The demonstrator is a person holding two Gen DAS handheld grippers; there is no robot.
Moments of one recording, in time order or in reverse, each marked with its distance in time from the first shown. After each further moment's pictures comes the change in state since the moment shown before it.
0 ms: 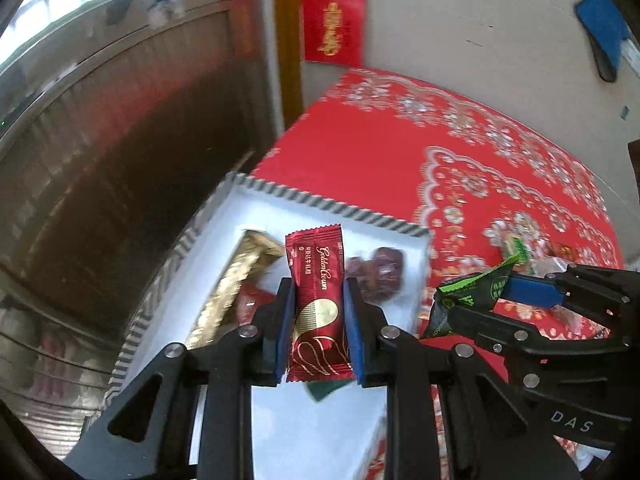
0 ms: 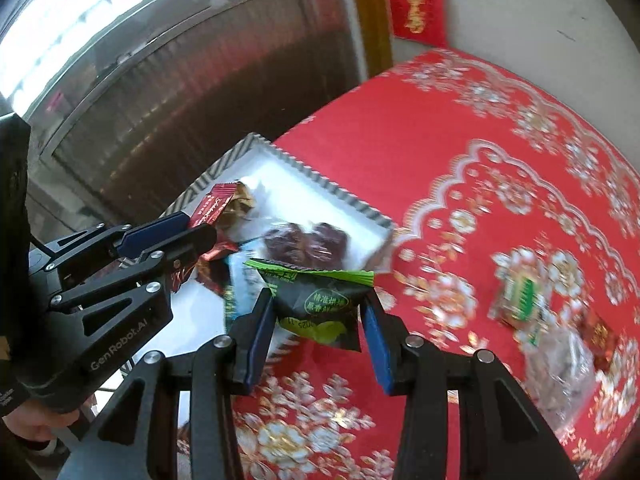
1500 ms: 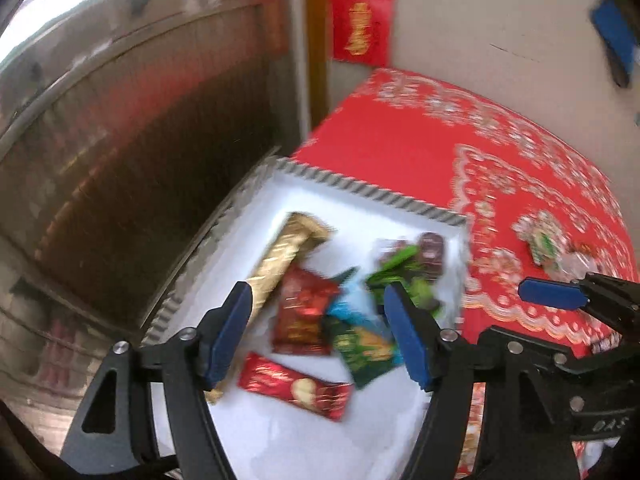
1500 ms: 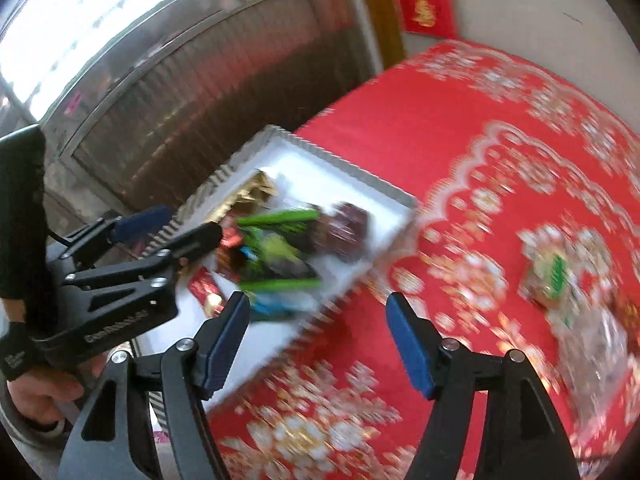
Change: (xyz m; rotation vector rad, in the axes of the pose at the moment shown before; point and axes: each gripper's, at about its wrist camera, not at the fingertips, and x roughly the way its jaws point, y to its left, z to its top) left arm -0.001 0.016 -0.017 -0.002 -0.017 0.034; right arm -0.001 -0.015 -0.030 0.060 -0.030 0.074
